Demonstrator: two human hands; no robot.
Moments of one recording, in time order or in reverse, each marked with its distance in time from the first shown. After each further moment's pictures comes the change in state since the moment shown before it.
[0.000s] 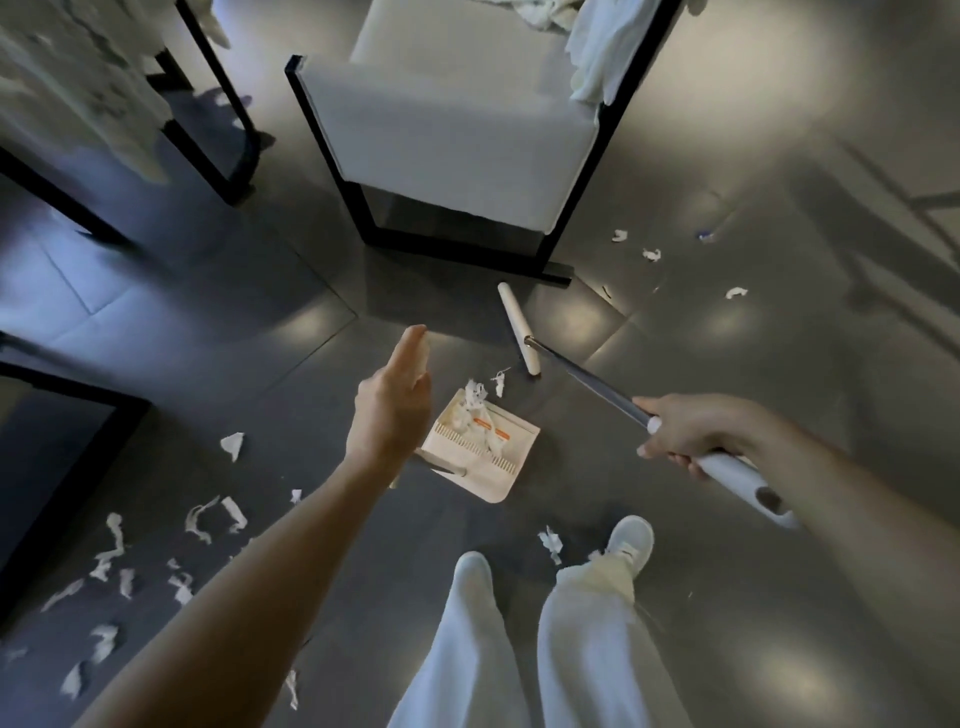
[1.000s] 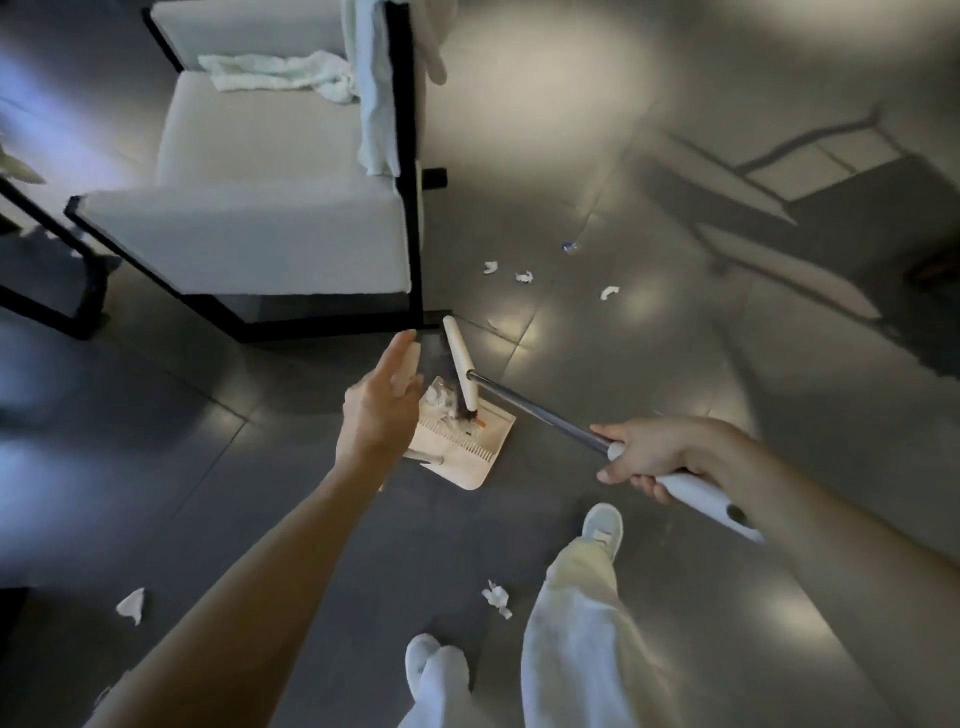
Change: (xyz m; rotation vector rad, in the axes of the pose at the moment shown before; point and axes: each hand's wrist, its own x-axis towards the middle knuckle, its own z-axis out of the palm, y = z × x) left_hand 0.060 0.162 0.156 -0.011 -0.191 0.138; right_hand 0.009 0.164 -0.094 0.381 -0.095 0.010
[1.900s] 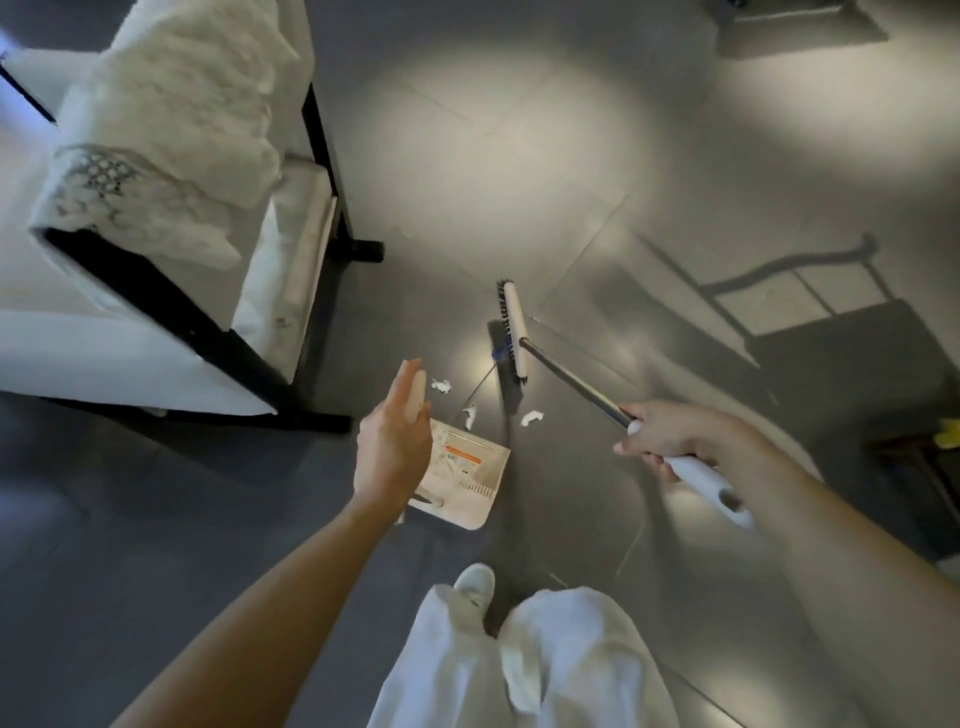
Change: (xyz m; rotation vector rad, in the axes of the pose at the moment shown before) left_hand 0.274 0.266 0.278 -0.013 0.090 -0.105; right_hand 0.090 0.008 -0.517 0.062 0.174 -0.003
